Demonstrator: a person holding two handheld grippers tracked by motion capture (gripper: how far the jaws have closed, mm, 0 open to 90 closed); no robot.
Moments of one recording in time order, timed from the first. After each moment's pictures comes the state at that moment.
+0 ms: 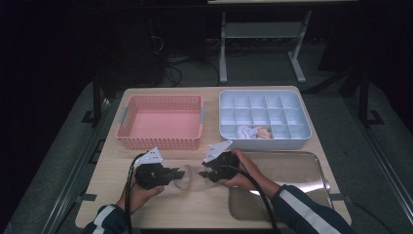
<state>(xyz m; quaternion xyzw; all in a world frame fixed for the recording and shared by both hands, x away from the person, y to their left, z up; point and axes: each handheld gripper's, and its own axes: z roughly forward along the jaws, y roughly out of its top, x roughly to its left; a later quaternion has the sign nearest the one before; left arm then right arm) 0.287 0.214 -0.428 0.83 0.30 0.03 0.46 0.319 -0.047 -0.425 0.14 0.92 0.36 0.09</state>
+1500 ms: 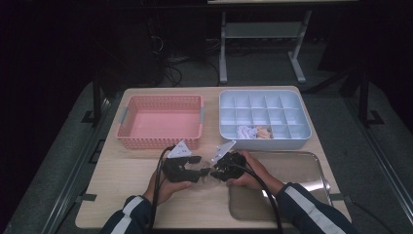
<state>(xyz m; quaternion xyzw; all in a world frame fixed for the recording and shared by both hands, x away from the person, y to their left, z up) 0.303 0.146 -0.424 0.83 0.30 0.08 0.46 0.335 -0.065 -0.455 0.17 0.93 0.31 0.07</state>
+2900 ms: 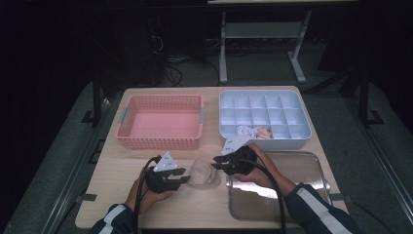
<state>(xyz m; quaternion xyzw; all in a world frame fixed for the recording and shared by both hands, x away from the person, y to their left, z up) 0.283 0.185 -0.441 0.87 0.28 0.10 0.39 0.313 -0.084 -0.395 0.16 0.90 0.40 0.09</state>
